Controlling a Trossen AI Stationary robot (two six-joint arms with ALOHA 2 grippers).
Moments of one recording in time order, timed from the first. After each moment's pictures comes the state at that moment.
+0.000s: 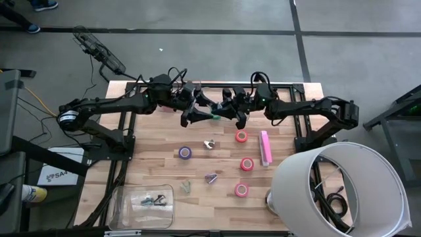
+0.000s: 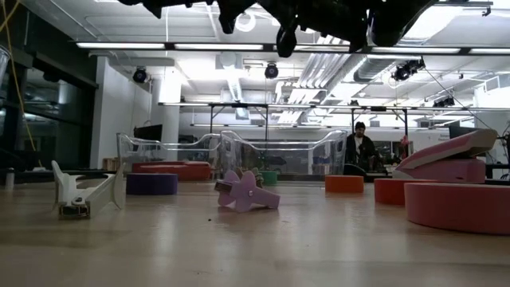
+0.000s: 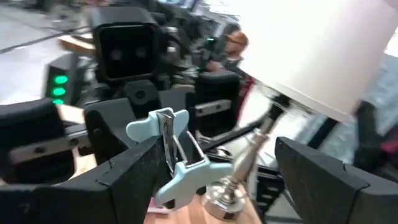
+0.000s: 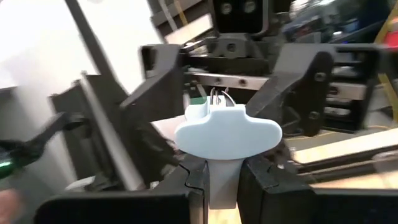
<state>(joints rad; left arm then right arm) 0.28 1.34 1.07 0.33 0.53 -0.40 -0.33 1.55 0.92 0.86 -0.58 0.51</state>
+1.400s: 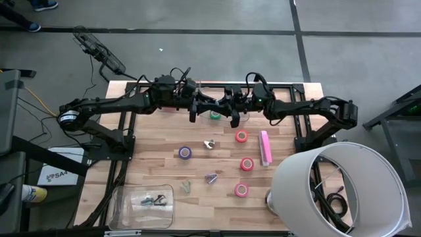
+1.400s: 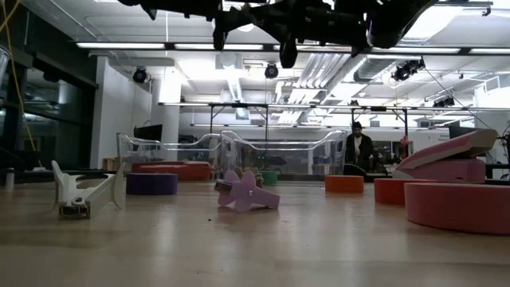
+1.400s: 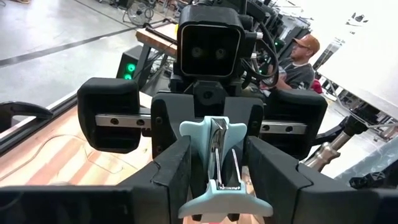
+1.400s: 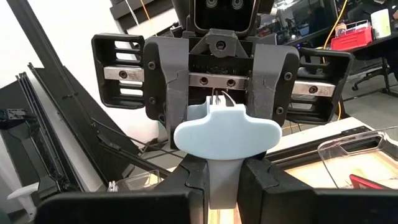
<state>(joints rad) 0.28 1.34 1.07 0.22 0.28 -0.41 -0.34 1.55 0.92 0.78 -0.44 0.42</state>
